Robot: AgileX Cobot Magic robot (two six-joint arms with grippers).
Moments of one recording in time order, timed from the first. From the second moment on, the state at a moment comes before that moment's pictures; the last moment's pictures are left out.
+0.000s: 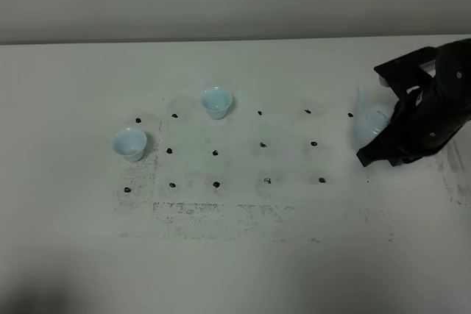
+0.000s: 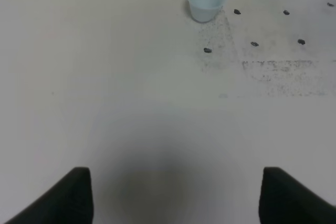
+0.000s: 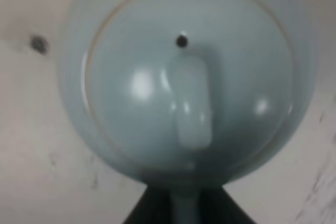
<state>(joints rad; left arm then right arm) -0.06 0.00 -0.47 -0.06 1.07 0.05 0.16 1.76 -1.15 0.00 0.79 -0.20</state>
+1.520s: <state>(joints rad) -0.06 0.00 -0.47 -0.06 1.07 0.05 0.38 2.41 -2.28 -0.19 1.23 -0.85</state>
